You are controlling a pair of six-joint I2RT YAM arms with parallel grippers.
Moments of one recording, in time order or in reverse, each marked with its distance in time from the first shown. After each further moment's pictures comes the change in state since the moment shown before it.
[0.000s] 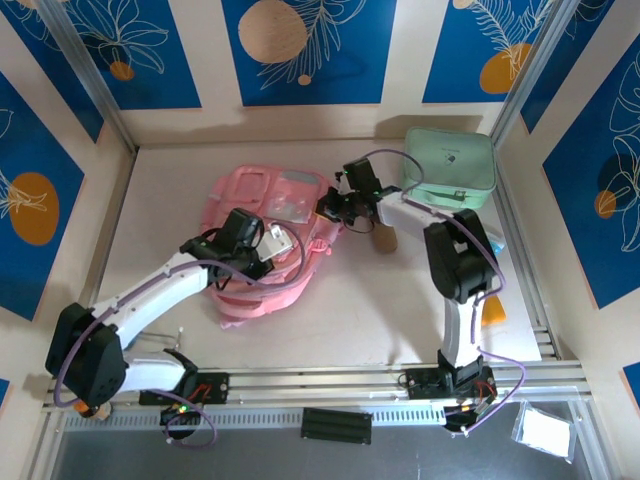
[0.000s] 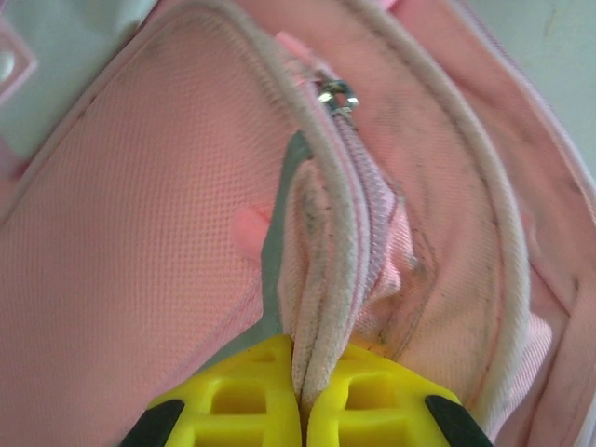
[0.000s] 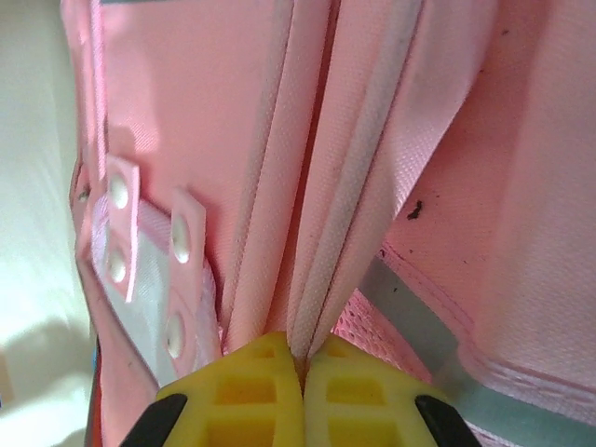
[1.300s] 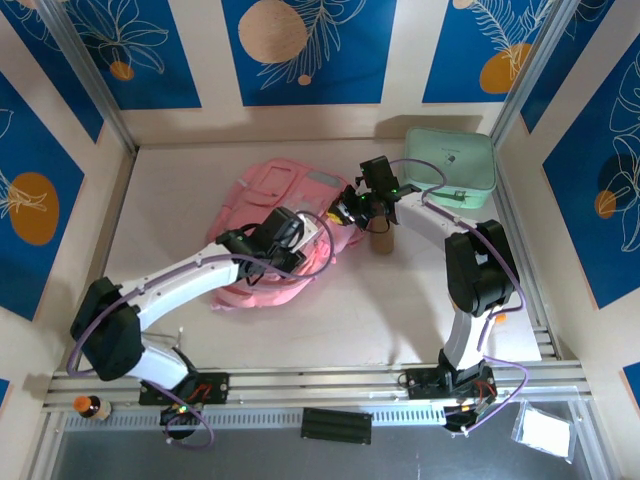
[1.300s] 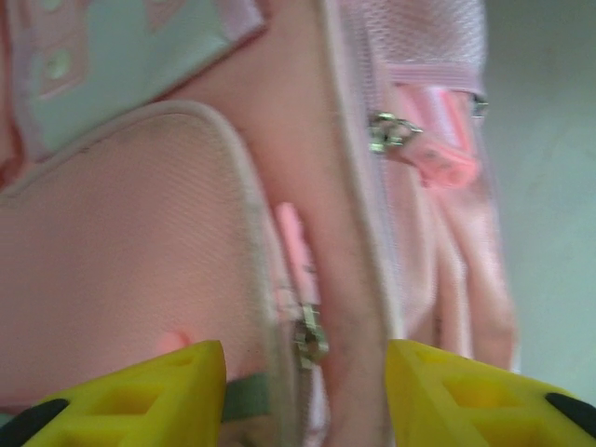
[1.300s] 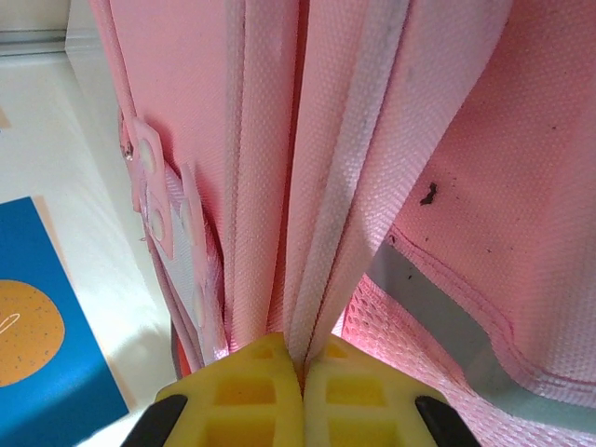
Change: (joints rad) left arm -0.216 0.159 0.192 -0.030 -0.240 -0.364; right arm -0.037 -0.116 -0.034 -0.147 -0.077 0.258
